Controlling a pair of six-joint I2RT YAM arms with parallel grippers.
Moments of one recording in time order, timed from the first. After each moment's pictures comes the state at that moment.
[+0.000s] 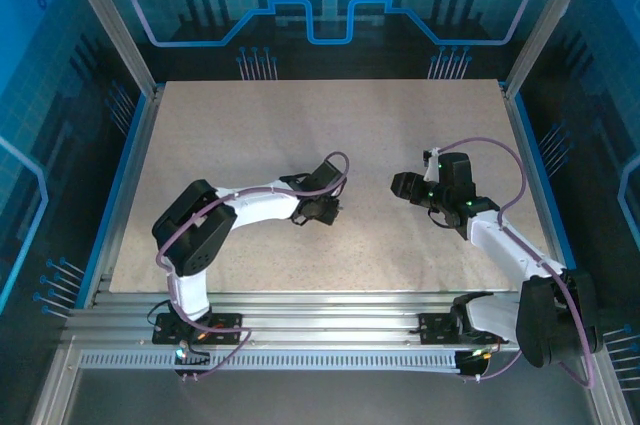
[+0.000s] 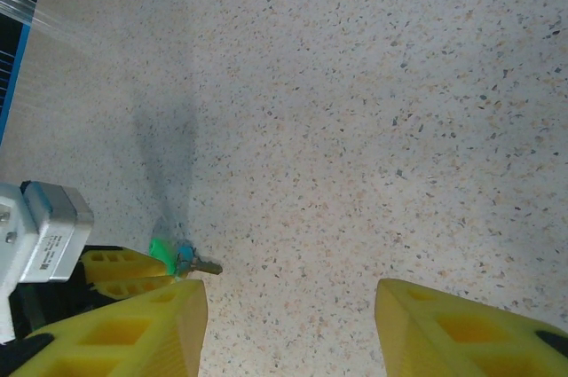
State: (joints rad) left arm -0.75 1.87 1.13 -0.38 -0.11 -0.32; right arm 0.19 1.18 0.64 -0.16 -0.32 0.52
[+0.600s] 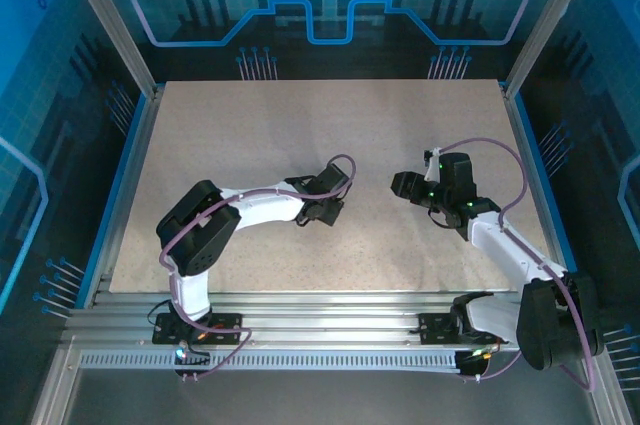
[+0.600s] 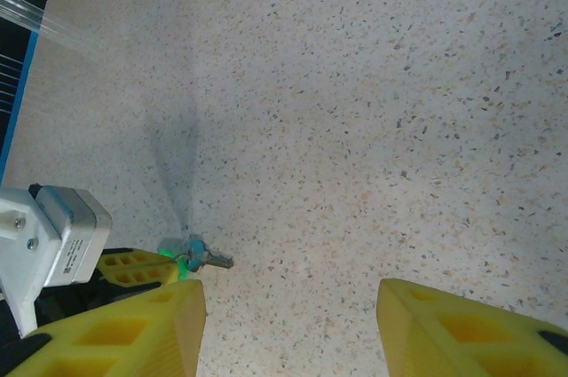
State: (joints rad) left arm -0.78 1.88 1.16 -0.40 -0.22 -0.30; right arm 0.19 1.17 0.63 -0.16 -0.32 0.53
